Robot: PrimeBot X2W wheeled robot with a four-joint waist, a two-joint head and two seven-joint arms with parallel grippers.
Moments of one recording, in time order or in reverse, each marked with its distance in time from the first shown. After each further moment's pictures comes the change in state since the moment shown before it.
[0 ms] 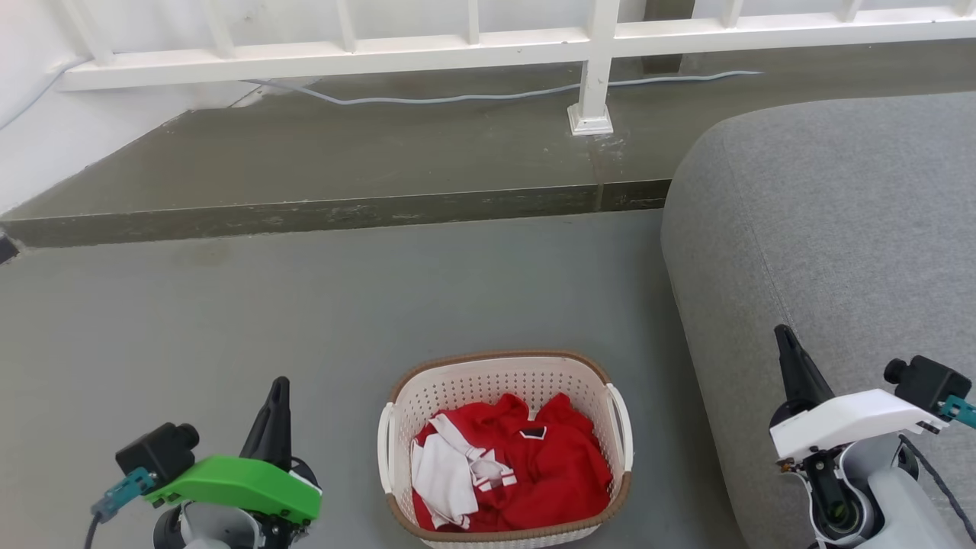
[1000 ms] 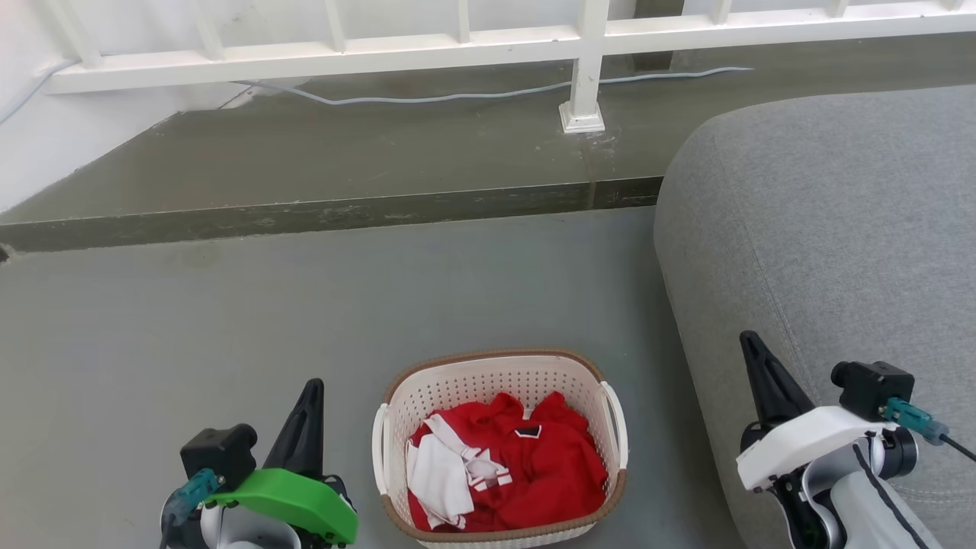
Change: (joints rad) left arm -0.002 0.001 -0.079 0.021 0.331 0.012 -0.089; right arm 0.000 -0.025 0.103 0.017 -0.334 0.000 -0.110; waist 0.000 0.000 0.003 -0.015
